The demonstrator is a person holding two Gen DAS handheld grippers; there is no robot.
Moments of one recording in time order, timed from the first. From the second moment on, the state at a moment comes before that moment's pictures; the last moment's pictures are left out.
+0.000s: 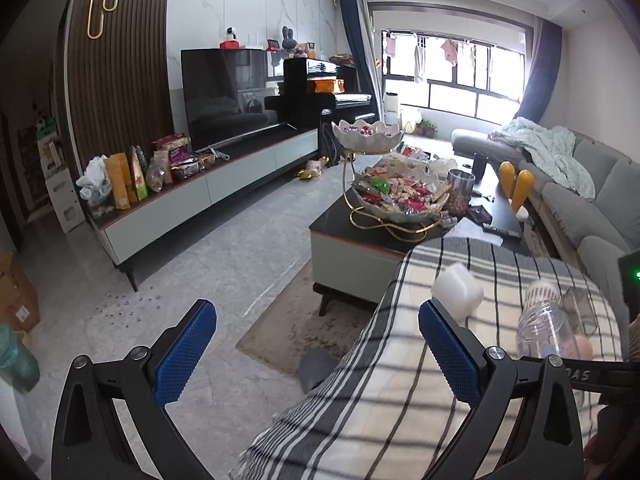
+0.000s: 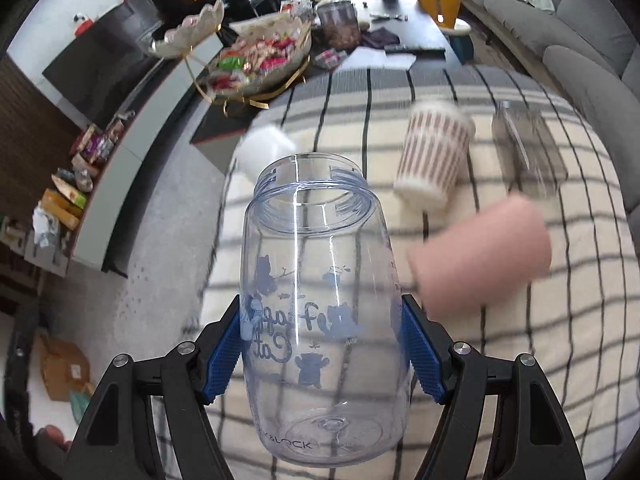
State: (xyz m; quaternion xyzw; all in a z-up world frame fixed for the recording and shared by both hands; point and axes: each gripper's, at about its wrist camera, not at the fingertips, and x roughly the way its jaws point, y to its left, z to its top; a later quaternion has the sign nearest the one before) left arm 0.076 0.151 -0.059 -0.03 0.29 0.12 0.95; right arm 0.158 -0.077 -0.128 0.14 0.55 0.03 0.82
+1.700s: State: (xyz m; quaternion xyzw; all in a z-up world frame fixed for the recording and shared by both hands) left arm 0.013 0.033 -0.091 -0.03 0.25 -0.05 0.97; right arm 0.037 -0.192 -0.097 0.14 0.42 -0.09 0.89
